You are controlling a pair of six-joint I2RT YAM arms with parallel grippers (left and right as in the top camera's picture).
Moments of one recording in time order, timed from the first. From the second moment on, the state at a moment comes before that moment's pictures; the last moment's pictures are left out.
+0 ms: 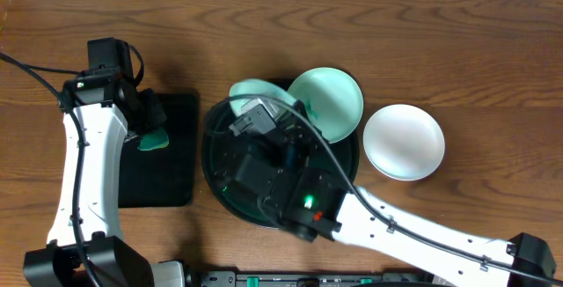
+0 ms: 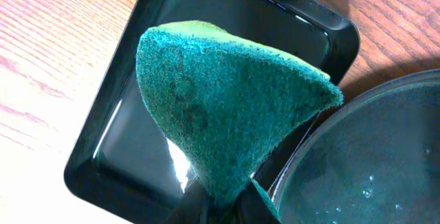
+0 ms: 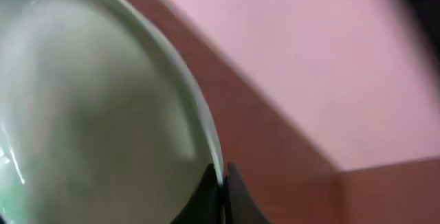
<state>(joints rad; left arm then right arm) 0.18 1.51 1.30 -1.10 -0.08 -0.33 1.16 1.58 1.39 -0.72 1.09 0.06</state>
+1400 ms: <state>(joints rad) 0.18 1.51 1.30 -1.10 -0.08 -0.33 -0.15 1.47 1.06 -0.98 0.00 0.39</state>
